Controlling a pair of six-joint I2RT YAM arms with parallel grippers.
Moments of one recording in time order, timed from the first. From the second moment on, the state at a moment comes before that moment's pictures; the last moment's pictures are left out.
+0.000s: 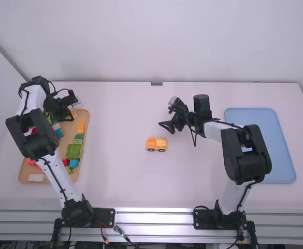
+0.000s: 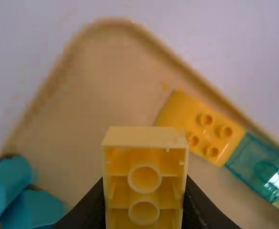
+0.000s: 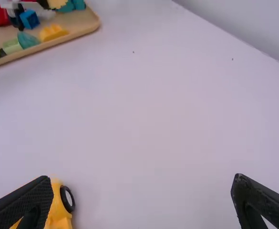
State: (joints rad) left arm 0.47 2.29 1.98 -1.19 0.26 1.31; right arm 0.21 1.91 0.97 0.26 -0.84 -0.45
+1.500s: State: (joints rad) left arm 0.15 1.94 1.52 -0.72 0.81 1.14; right arm 0.27 1.91 0.97 0.67 -1.01 -0.23
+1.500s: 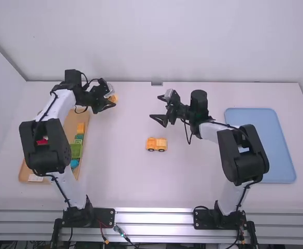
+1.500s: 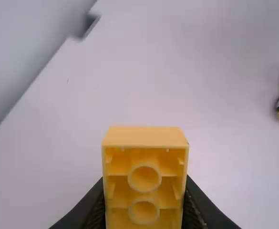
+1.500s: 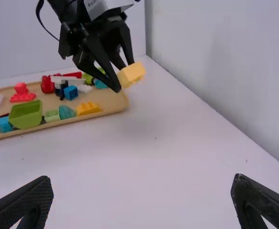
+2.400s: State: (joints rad) left arm -0.07 1.92 1.43 -0.70 1.43 1.18; right arm 0.26 1.91 1.01 1.04 -1.32 0.24
